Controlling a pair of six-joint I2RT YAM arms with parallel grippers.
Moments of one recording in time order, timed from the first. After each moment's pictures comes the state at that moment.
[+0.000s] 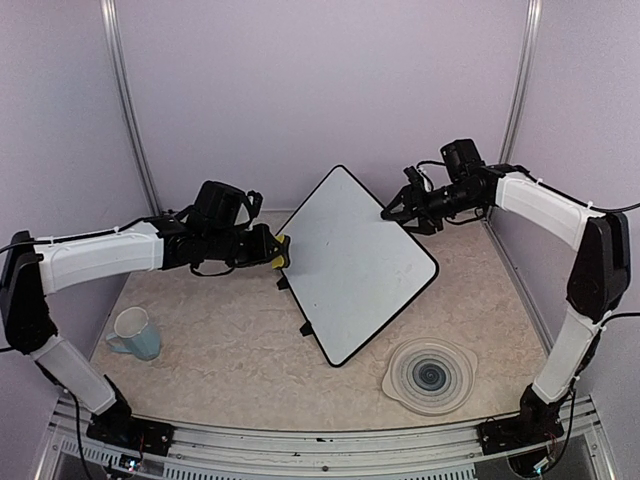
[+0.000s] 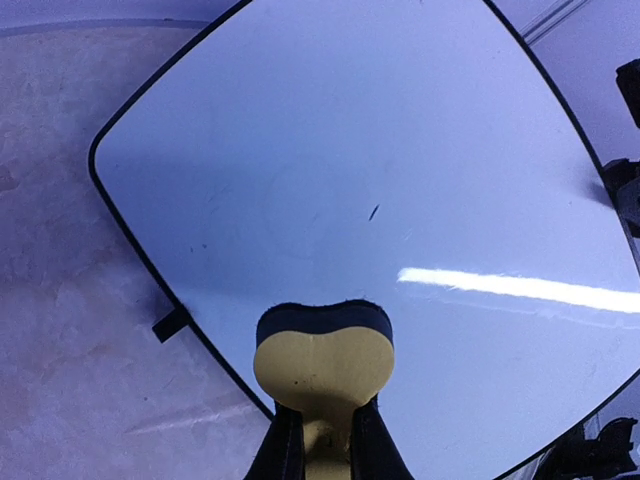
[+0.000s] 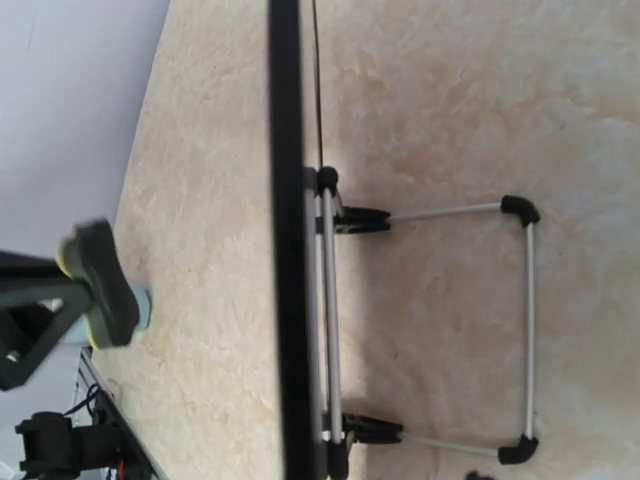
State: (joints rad) left arm -0.69 1.58 1.20 -0.20 0.05 -0.60; right arm 0.35 1.77 1.59 -0.62 -0.70 0.45
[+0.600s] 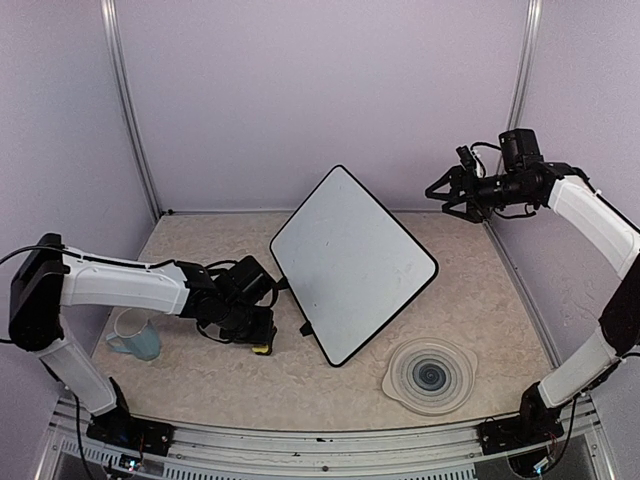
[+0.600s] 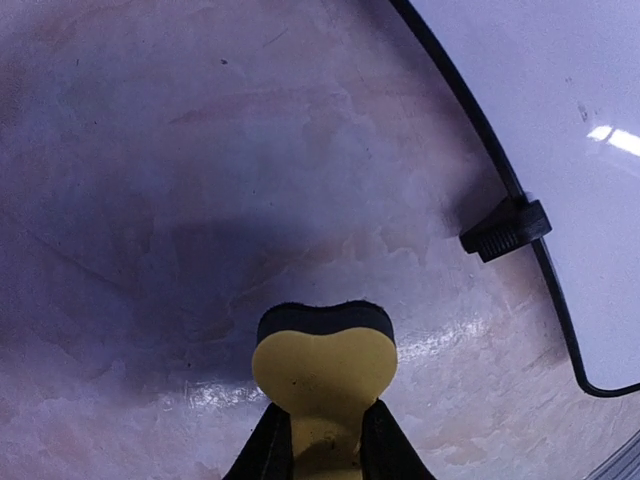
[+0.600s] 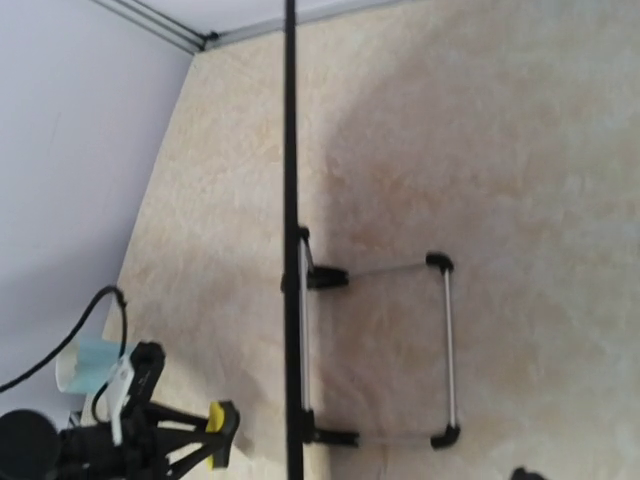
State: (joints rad) left arm -0.90 1.60 0.96 -0.48 -0.13 -0.74; right arm 0.17 1.50 1.49 -0.66 -0.70 0.39
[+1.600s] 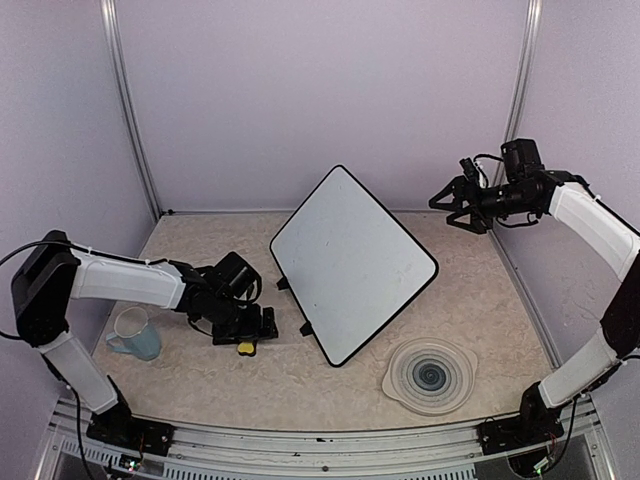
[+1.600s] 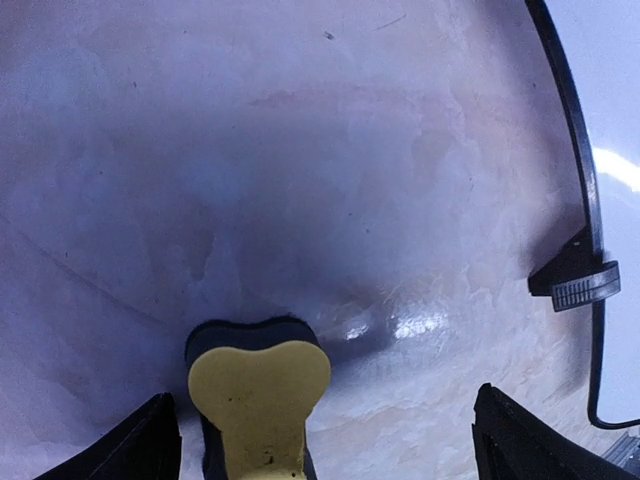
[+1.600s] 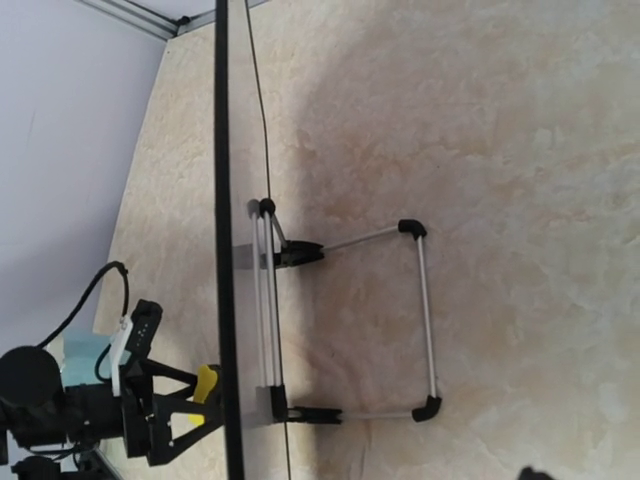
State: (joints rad) left arm -0.76 1.64 0.89 -0.40 0.02 -0.78; right arm 0.14 1.47 1.40 -0.67 -0.71 0.39
